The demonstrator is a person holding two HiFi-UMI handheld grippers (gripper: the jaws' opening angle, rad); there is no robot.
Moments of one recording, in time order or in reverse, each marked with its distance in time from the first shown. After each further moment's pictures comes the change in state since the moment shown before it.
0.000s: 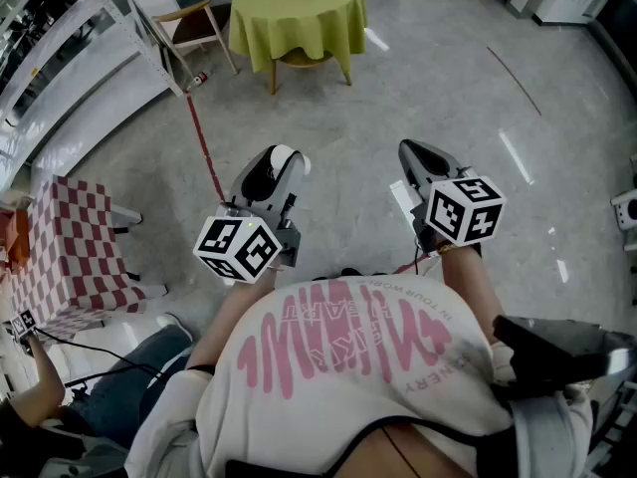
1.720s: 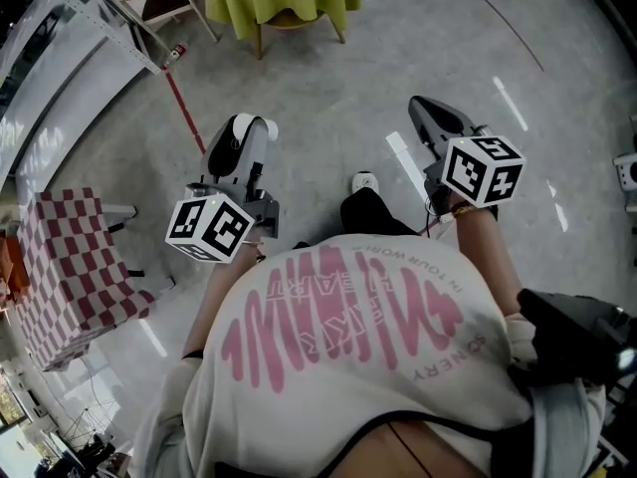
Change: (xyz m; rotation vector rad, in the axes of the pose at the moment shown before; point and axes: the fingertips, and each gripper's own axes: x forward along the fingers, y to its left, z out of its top) left arm 0.036 0.140 0.005 -0.062 -0.008 0.053; right arm 0.106 -0.033 -0.009 0.067 0.032 -0.057
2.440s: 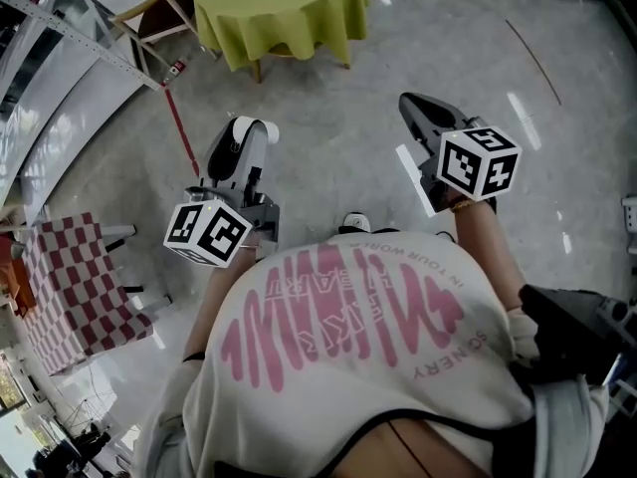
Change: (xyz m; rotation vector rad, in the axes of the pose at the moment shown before) left arm 0.224 0.025 0.023 -0.023 -0.012 0.047; right arm 0.157 -0.150 0.111 -0.010 0.060 0.134
